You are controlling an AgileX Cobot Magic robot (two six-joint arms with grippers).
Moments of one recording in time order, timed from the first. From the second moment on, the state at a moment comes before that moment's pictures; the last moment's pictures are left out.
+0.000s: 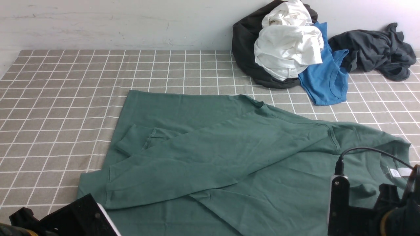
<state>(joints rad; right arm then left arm) 0.57 1.43 -0.48 -0.72 0.67 -0.10 -0.61 1.01 -0.47 0.19 0.84 0.11</state>
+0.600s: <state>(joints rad) 0.33 1.50 -0.99 -0.50 0.89 0.06 -0.31 1.40 -1.11 0.28 0.71 -0.13</state>
